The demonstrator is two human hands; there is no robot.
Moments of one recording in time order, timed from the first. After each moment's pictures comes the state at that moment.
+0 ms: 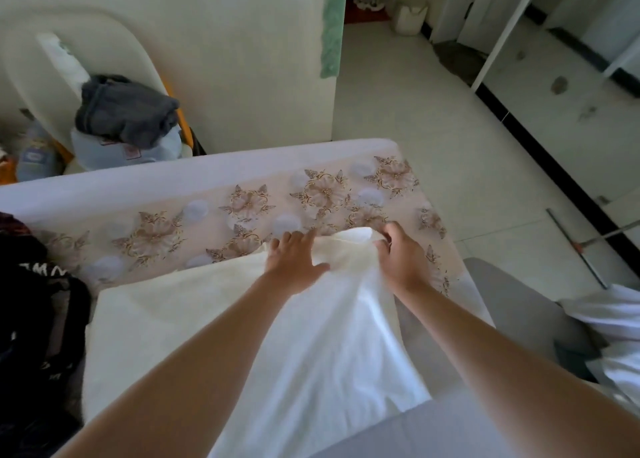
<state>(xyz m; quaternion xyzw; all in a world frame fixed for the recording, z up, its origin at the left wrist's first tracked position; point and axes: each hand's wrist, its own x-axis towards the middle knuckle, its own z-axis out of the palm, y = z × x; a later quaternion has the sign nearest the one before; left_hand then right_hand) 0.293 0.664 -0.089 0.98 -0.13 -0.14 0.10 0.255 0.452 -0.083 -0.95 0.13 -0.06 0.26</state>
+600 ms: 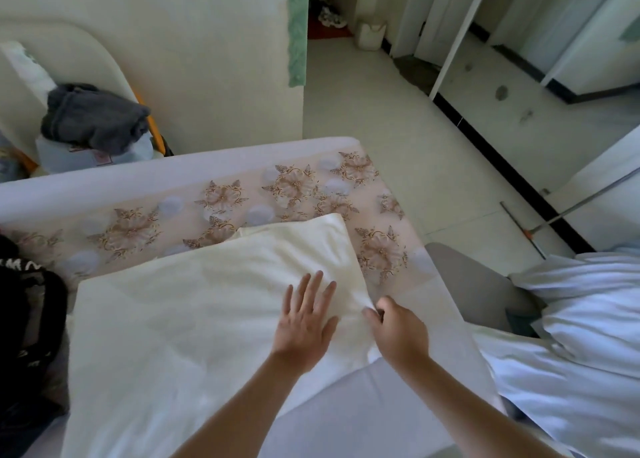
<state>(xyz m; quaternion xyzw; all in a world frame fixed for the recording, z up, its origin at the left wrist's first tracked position) 0.120 0.633 -0.130 0.96 -0.25 -0.07 0.14 0.078 0.441 -0.094 -0.96 0.19 0.08 0.18</state>
